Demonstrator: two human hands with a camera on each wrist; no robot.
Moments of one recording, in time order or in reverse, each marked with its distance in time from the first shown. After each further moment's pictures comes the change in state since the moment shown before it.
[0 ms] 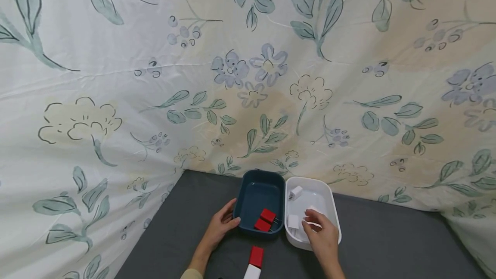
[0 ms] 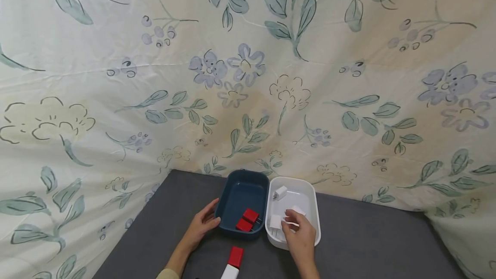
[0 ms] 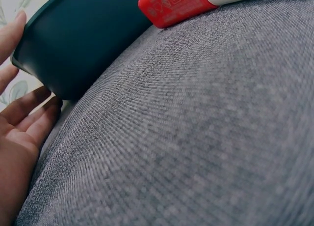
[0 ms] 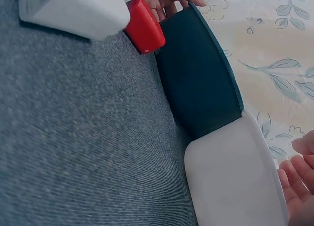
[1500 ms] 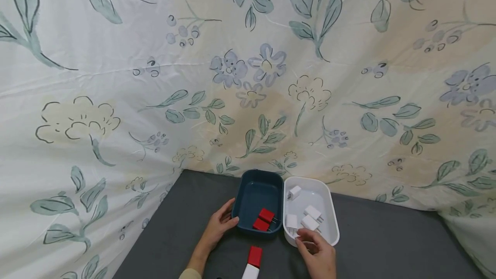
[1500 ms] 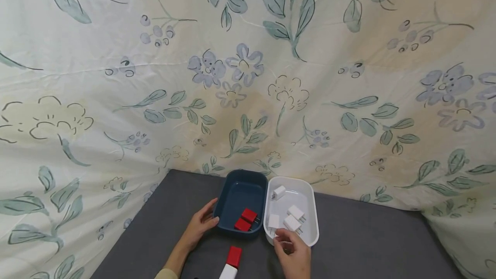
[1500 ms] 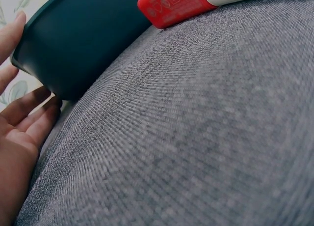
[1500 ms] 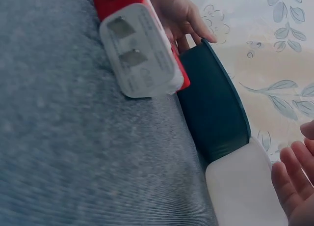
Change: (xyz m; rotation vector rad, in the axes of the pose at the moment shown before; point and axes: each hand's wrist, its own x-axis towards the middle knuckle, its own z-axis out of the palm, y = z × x) left_hand 0.000 -0.002 0.000 0.004 0.005 -0.001; right_hand -0.047 -0.013 -0.010 0.024 -0.090 0.125
